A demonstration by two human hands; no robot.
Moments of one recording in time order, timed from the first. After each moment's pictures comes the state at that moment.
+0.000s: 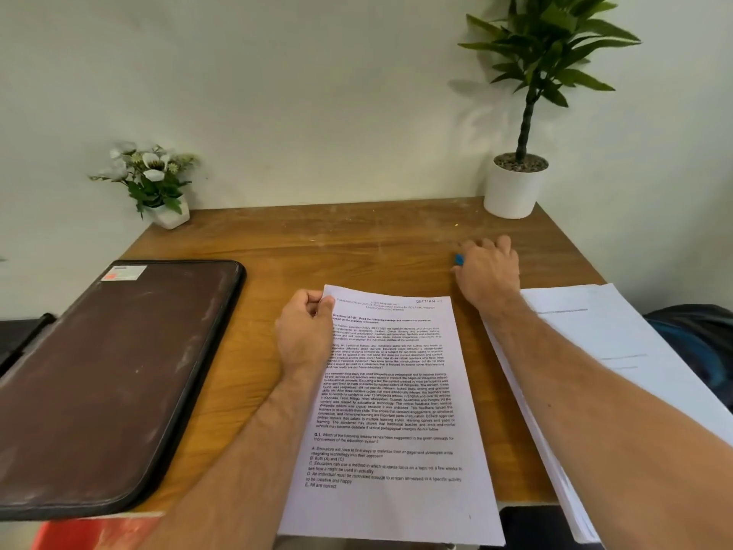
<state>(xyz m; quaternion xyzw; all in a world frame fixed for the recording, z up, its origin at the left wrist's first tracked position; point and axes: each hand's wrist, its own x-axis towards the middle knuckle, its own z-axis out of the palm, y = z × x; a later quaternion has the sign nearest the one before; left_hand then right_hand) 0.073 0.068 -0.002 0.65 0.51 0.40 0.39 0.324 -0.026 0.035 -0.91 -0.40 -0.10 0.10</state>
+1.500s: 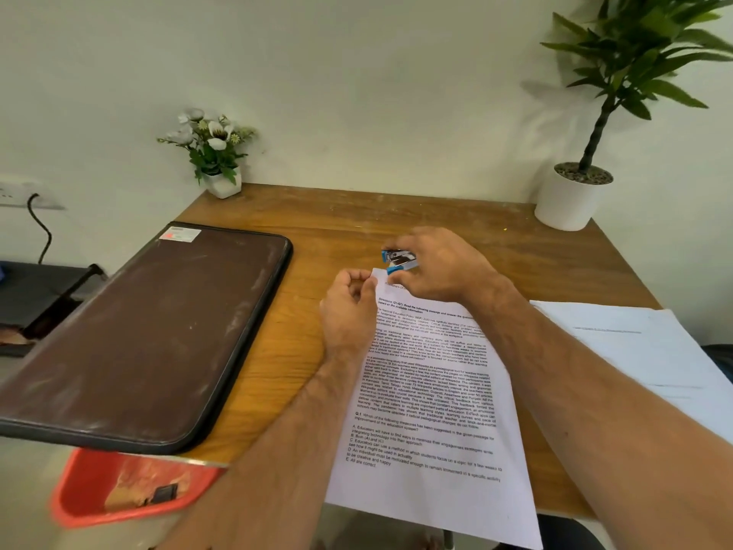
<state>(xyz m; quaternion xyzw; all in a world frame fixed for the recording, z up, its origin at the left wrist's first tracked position) 0.067 0.061 -0.003 0.56 0.44 0.50 0.49 0.210 0.027 0.091 -0.71 -0.70 -0.01 0.13</state>
